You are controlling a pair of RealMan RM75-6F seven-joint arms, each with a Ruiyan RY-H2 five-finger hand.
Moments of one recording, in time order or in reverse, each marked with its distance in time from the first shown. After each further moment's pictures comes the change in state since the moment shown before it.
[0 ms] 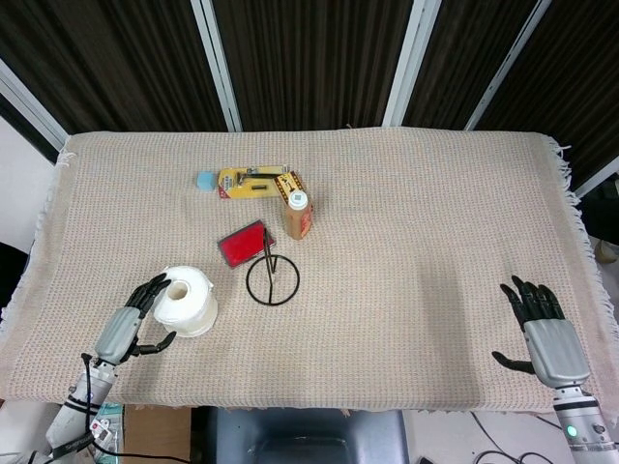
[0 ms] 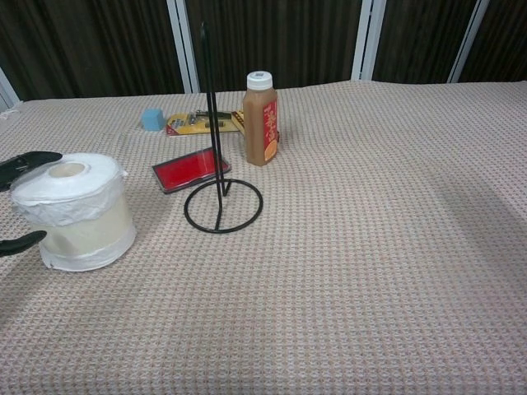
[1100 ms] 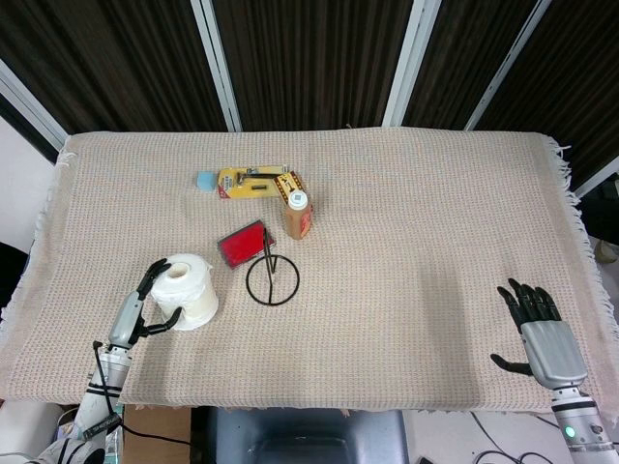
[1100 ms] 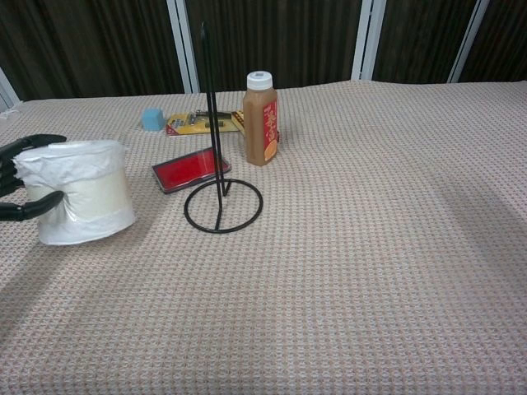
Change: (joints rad) left arm -0.020 -0.137 -0.093 0.059 -0.150 0.028 -0.138; right arm 0.003 0.005 -0.009 -0.008 0.001 -0.017 -0.007
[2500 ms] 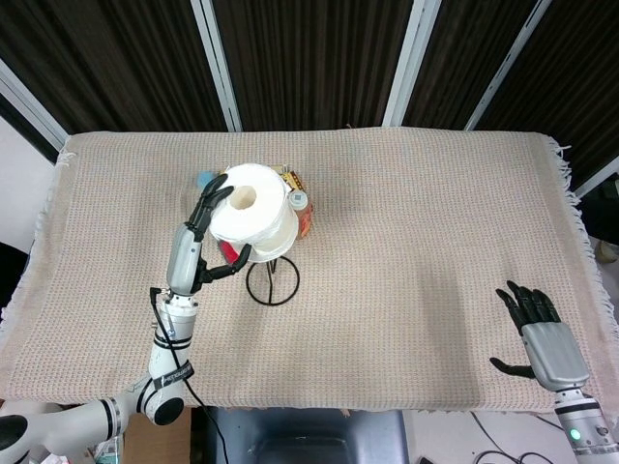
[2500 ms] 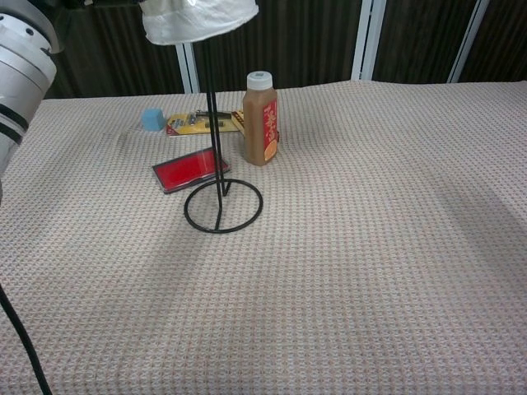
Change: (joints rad) left arm -0.335 -0.106 -0.310 -0.271 0.044 0.163 0.406; right arm 0.004 0.041 -0.013 -0.023 -0.015 -0.017 0.064
